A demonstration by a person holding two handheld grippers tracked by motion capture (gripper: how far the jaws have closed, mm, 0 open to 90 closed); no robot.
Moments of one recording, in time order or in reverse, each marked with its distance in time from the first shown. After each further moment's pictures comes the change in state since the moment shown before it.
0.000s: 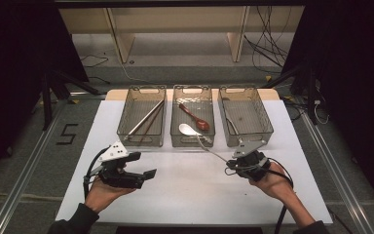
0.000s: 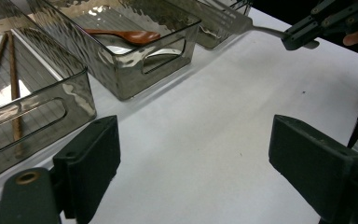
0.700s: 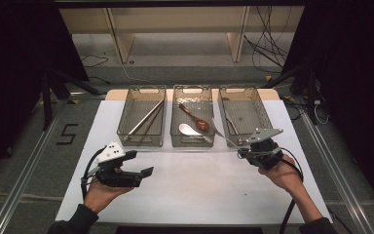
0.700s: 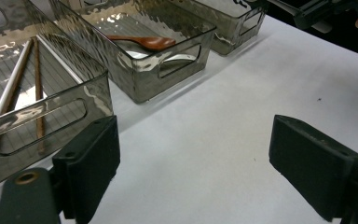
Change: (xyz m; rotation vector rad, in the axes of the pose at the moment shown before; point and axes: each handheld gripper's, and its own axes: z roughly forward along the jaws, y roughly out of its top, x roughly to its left) left arm 0.003 -0.003 -0.005 -0.039 0.048 -0.022; right arm -0.037 -0.005 -0.015 -0.030 -0.076 0.130
